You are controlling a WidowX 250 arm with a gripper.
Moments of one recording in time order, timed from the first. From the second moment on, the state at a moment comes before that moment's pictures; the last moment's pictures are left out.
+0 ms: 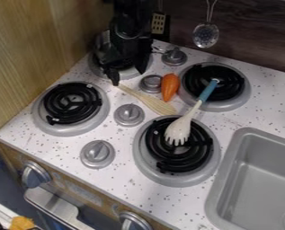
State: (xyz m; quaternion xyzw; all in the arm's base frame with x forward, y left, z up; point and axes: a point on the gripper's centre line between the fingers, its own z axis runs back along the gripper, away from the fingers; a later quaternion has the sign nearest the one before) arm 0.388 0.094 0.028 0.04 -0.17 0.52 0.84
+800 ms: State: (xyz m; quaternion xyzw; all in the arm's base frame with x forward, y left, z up) arm 0.385 0.103 -0.003 0.01 -0.12 0.56 0.82
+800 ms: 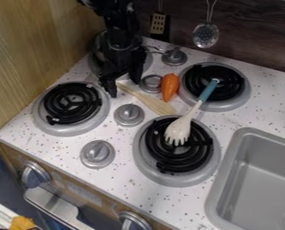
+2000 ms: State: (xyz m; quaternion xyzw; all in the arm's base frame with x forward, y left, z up) arm 0.388 0.099 -0.010 0.00 -0.10 0.59 0.80
